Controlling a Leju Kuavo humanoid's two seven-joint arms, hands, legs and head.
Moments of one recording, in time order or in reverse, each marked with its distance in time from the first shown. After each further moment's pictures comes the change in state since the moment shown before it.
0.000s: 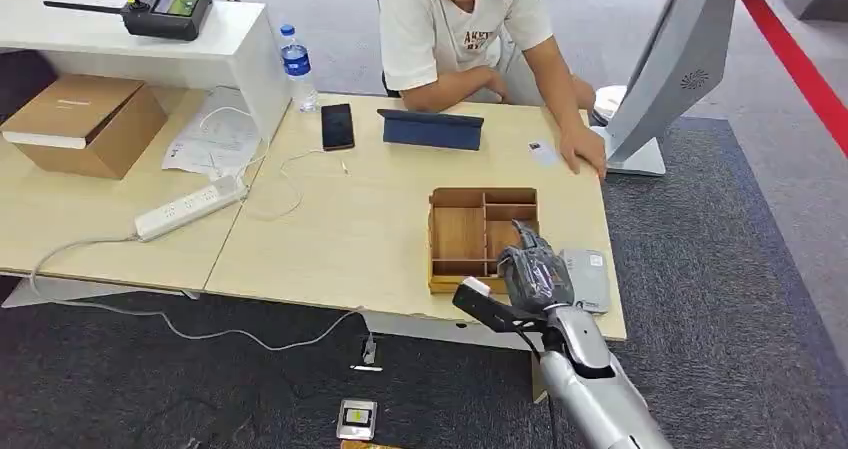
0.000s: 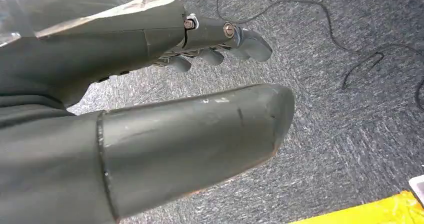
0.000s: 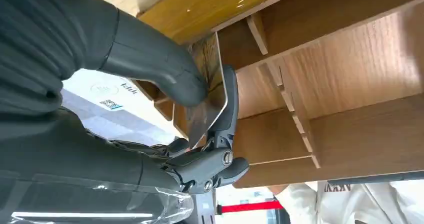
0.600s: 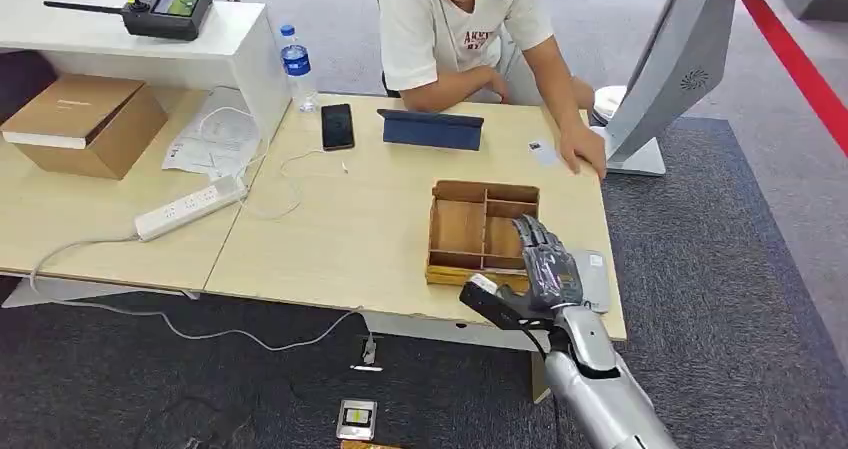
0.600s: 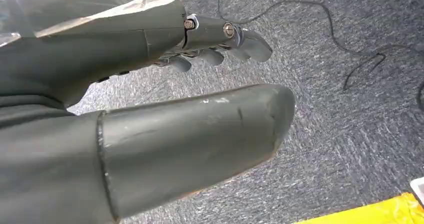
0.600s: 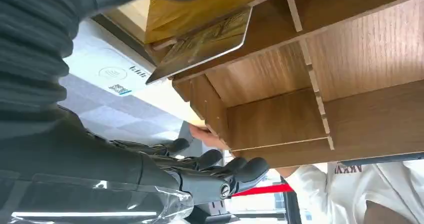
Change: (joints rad) left arm 0.000 0.000 0.000 0.000 0.002 0.006 0.004; right arm -0.001 -0.014 -0.001 0.000 0.020 -0.066 0.015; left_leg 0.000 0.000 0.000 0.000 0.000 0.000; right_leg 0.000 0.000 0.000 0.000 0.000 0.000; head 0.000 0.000
